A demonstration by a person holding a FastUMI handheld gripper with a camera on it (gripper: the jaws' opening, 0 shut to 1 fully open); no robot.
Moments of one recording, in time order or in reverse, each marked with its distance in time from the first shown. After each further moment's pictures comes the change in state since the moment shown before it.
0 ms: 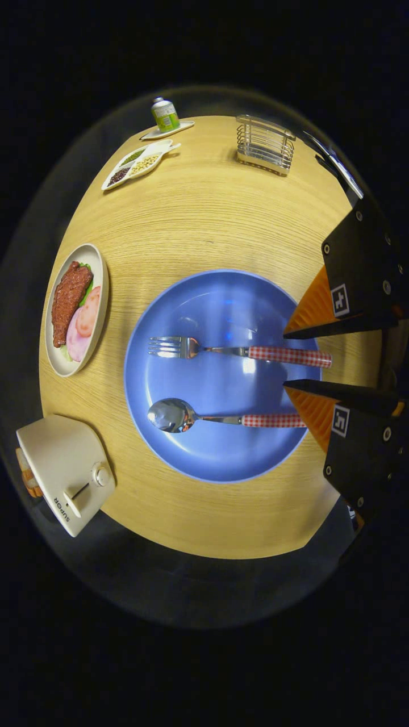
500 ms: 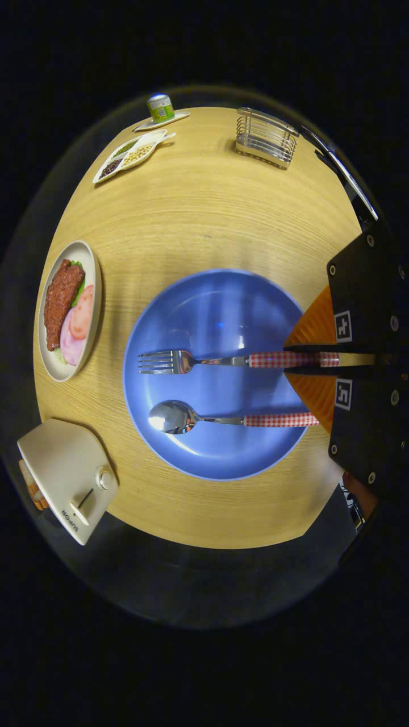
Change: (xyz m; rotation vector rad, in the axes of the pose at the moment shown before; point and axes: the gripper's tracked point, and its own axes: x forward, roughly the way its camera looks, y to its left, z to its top) arm -0.024 -0.017 0.004 0.039 0.019 0.089
